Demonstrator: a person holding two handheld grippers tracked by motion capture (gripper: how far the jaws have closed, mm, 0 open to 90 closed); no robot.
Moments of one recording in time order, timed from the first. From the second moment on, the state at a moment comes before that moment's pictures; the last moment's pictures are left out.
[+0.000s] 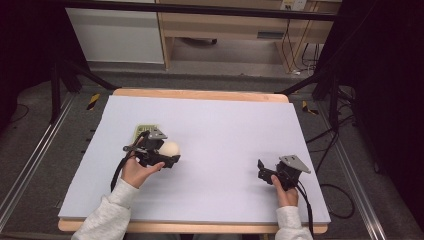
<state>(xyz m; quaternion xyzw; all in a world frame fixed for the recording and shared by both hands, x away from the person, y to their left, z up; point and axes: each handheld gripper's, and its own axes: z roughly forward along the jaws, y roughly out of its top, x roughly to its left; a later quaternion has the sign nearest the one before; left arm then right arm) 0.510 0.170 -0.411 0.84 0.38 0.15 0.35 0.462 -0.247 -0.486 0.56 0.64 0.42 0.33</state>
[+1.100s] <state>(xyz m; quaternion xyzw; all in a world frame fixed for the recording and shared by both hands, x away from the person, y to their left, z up) 0.539 0.205 -0.405 0.82 0.43 0.17 0.35 0.462 -0.246 -0.486 0.55 0.64 0.41 0.33</state>
